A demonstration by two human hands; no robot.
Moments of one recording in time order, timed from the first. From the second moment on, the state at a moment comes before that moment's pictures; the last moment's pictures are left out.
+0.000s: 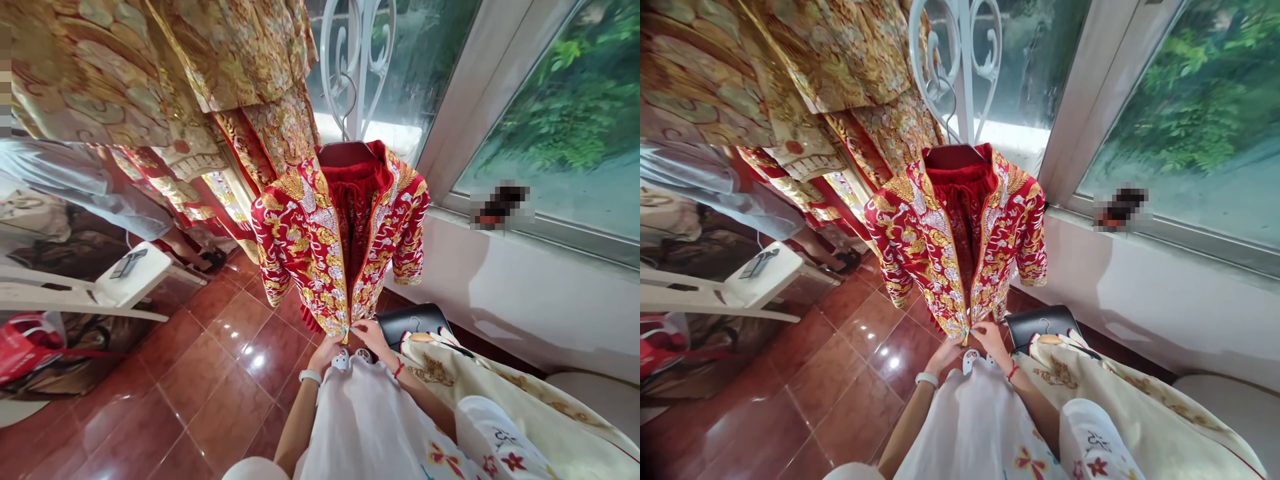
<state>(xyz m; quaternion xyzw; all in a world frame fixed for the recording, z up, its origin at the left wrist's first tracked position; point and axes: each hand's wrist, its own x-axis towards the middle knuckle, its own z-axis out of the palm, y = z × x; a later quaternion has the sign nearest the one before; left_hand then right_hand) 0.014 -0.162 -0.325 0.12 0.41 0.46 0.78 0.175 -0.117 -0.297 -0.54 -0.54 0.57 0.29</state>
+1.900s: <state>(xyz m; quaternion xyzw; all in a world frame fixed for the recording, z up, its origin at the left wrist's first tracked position) 0.006 -0.157 -0.334 0.16 0.45 0.53 0.70 0.144 -0.095 -0.256 -0.51 -0.31 0.78 0.20</state>
